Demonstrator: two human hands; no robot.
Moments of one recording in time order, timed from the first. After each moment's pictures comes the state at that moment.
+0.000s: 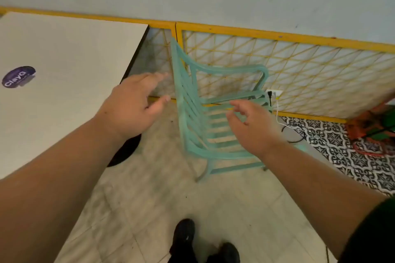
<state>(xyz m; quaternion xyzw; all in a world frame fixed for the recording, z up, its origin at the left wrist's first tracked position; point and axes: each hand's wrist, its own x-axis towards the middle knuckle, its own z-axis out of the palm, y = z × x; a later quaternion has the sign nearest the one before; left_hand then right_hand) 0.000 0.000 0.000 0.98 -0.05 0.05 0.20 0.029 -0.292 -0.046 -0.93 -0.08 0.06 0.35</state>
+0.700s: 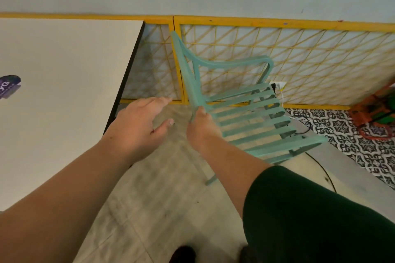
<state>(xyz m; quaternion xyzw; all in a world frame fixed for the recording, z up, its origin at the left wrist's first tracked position) -0.005 0.051 -0.067 0.98 -0.05 0.00 0.21 0.063 -0.105 -0.164 -0.94 0.03 0.19 0.29</state>
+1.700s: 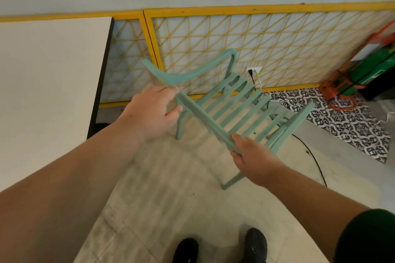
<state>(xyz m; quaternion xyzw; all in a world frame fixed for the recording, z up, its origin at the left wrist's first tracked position) 0.043 0.022 -0.091 0.97 -0.17 -0.03 0.19 -0.052 -0.255 -0.153 -0.96 -0.05 0.18 0.21</state>
